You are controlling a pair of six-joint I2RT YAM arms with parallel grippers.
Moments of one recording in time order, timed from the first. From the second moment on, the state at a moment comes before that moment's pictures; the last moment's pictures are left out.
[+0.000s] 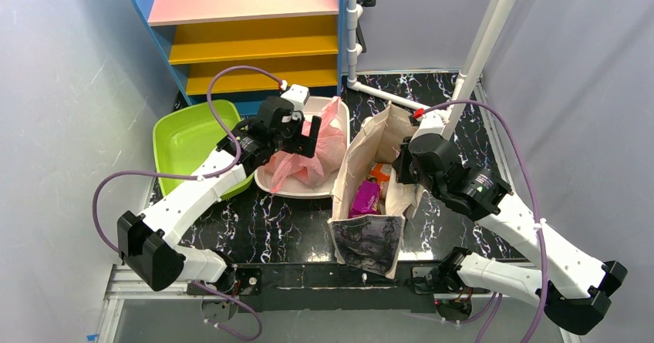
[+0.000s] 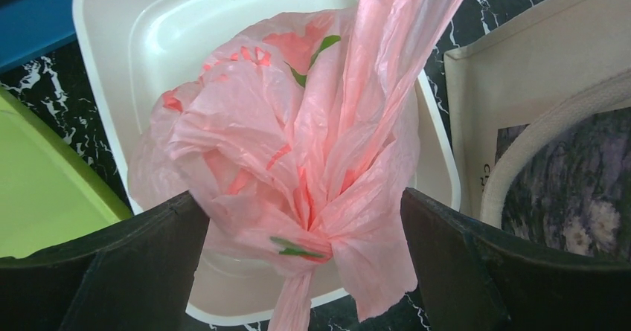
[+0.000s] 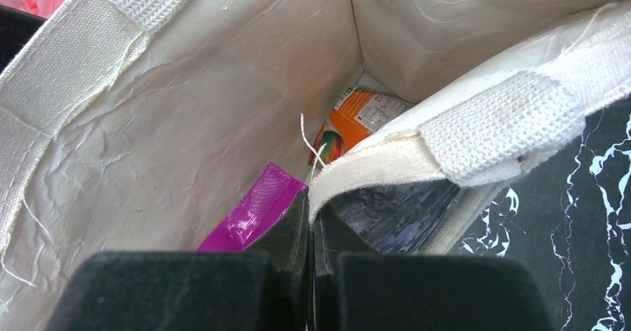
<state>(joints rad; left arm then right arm) -0.64 1.31 1.25 -0.58 -0.18 -0.16 0.85 0.93 1.10 -0.79 0.40 0.53</state>
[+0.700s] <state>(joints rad) -0.64 1.45 1.25 -0.55 -0.16 -0.19 0.84 0.94 1.09 -0.77 0.39 0.52</state>
